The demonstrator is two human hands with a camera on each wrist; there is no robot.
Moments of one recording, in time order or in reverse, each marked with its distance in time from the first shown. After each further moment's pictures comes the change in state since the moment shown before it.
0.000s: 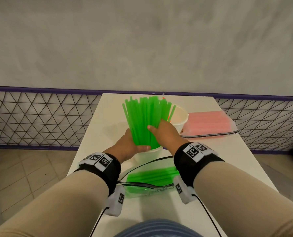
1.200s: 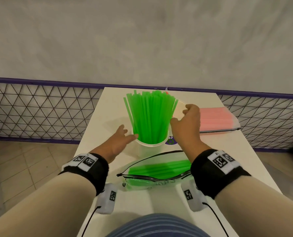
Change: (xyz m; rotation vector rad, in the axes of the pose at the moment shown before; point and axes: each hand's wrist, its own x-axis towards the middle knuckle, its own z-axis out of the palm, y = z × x) left_hand -0.021 -0.020 -0.027 -0.156 0.080 -0.233; right_hand -0.030 0.019 -0.026 0.423 0.518 -0.005
